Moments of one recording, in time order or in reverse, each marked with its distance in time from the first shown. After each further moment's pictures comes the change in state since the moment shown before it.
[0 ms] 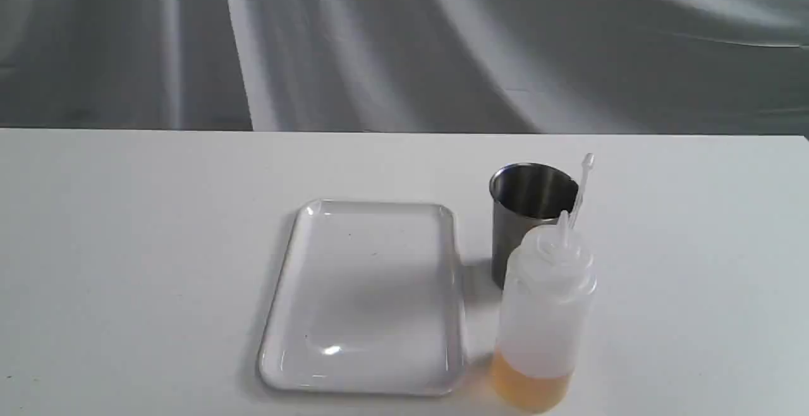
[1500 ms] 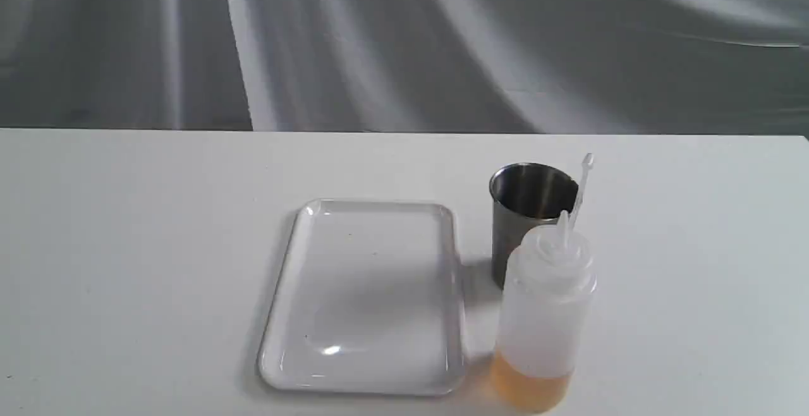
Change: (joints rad) left arm 0.000 0.000 0.000 0.000 0.000 0.000; right arm 0.071 -0.002 -0.293 -0.716 -0.261 1.296
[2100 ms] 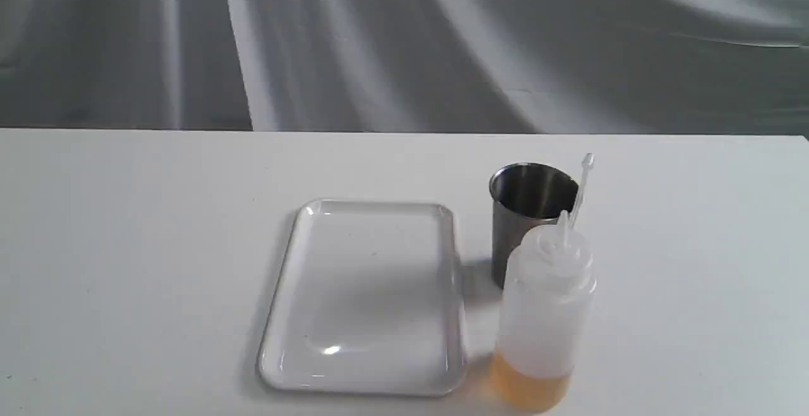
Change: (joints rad) left arm 0.000 0.000 0.000 0.000 0.000 0.000; right arm 0.033 0.275 -0.420 -0.840 0.039 0.654
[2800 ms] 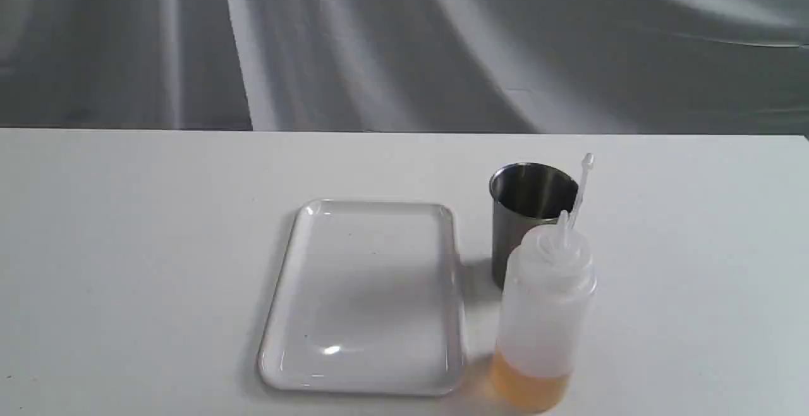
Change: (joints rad) left arm 0.000 0.000 0.000 0.000 0.000 0.000; right arm 0.000 0.317 -0.002 0.233 0.269 0.008
